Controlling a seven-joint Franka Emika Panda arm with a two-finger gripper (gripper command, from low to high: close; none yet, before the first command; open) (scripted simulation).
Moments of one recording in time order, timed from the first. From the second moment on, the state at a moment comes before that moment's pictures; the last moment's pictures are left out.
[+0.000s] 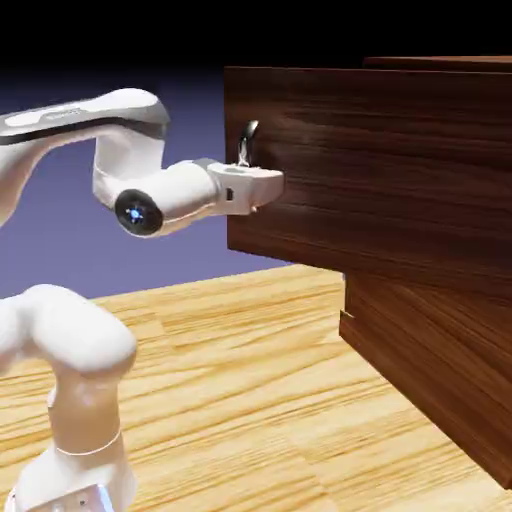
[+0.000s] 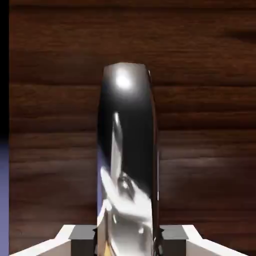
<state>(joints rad) 0.42 -1.32 -0.10 -2.94 1.65 2.86 -0.97</state>
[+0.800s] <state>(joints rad) 0.00 -1.58 -0.75 -2.89 0.73 1.97 -0.58</state>
